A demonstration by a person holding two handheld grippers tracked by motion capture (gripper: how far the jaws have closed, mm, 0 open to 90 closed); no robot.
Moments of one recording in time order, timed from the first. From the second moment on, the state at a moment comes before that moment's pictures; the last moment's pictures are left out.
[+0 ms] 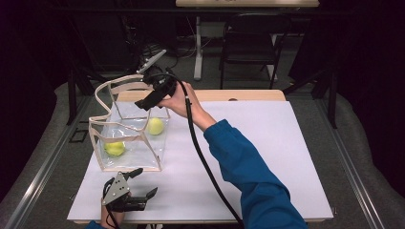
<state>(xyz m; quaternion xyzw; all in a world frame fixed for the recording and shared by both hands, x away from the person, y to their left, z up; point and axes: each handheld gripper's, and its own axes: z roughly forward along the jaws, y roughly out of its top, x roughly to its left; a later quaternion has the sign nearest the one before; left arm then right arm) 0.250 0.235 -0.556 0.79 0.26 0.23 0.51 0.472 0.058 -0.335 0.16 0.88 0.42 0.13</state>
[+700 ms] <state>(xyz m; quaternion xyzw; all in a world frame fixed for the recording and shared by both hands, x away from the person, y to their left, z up) 0.250 0.234 -0.556 0.79 0.26 0.23 0.51 0.455 0.010 -0.341 0.16 0.89 0.41 0.14</state>
